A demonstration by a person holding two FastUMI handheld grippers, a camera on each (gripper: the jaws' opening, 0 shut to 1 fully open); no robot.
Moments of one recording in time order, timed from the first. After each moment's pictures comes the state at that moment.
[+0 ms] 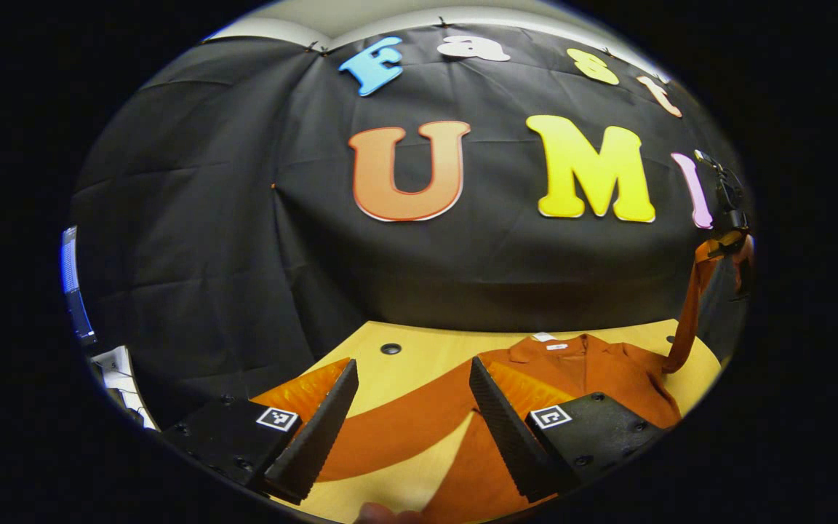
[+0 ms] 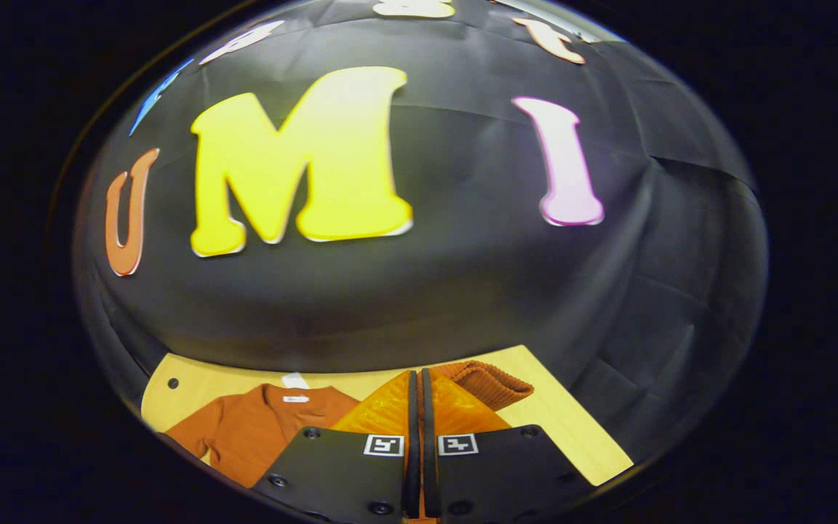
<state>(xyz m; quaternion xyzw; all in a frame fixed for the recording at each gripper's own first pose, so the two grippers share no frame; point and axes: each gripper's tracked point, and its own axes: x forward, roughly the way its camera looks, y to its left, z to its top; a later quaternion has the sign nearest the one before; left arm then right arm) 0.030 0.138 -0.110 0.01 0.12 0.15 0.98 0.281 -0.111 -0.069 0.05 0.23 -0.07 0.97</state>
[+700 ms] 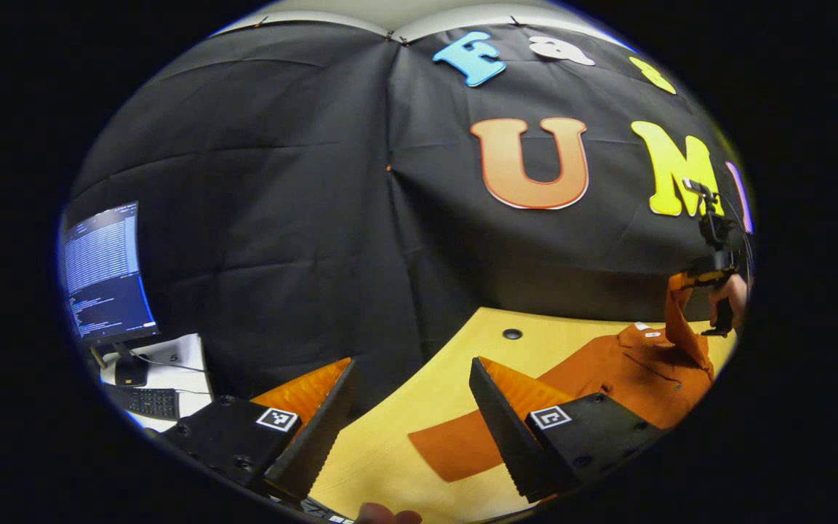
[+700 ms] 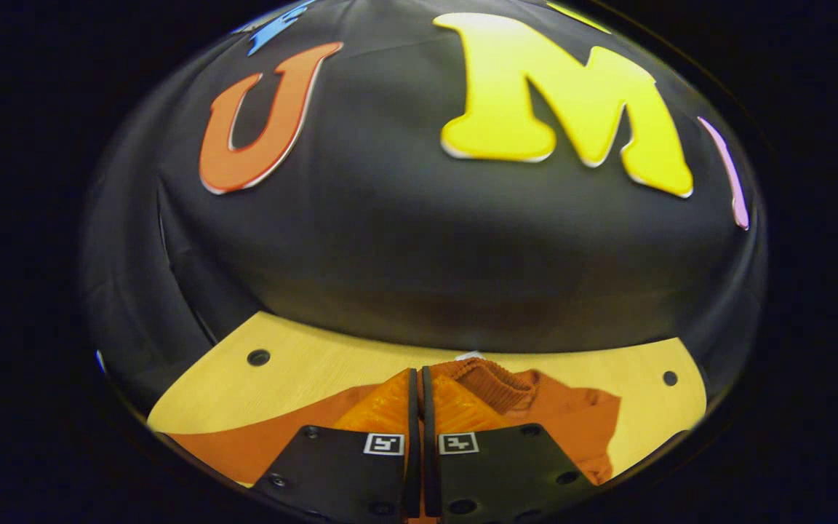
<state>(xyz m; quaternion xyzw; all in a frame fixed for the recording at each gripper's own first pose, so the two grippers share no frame) -0.083 0.310 -0.121 0.01 0.14 0.30 0.94 0.286 0.208 -0.201 0.01 0.30 0.13 0.95</state>
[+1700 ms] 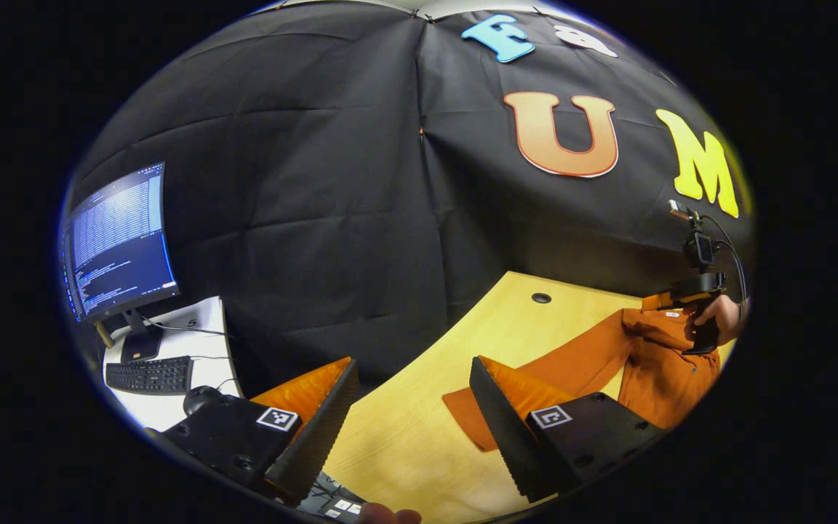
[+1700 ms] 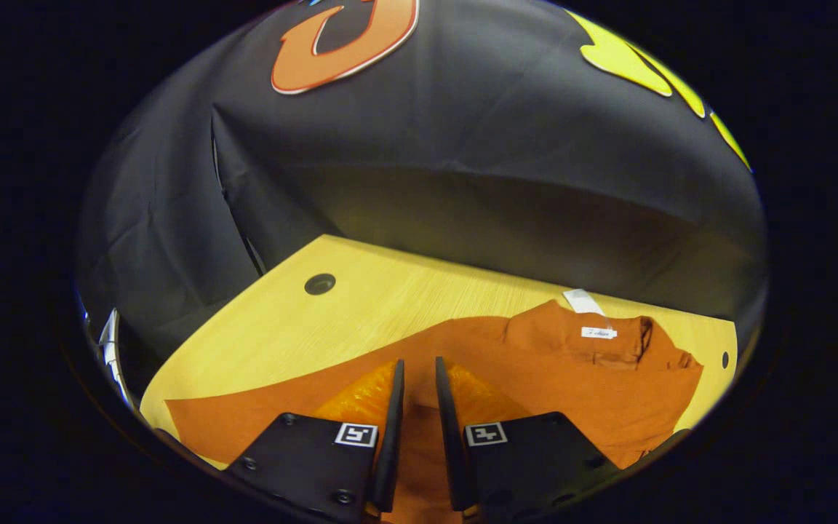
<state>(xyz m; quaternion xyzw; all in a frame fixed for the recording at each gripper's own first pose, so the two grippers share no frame) -0.104 0.310 -0.167 -0.03 0.19 0.31 0.93 0.248 0.272 -0.265 -0.01 0.35 0.23 0.91</state>
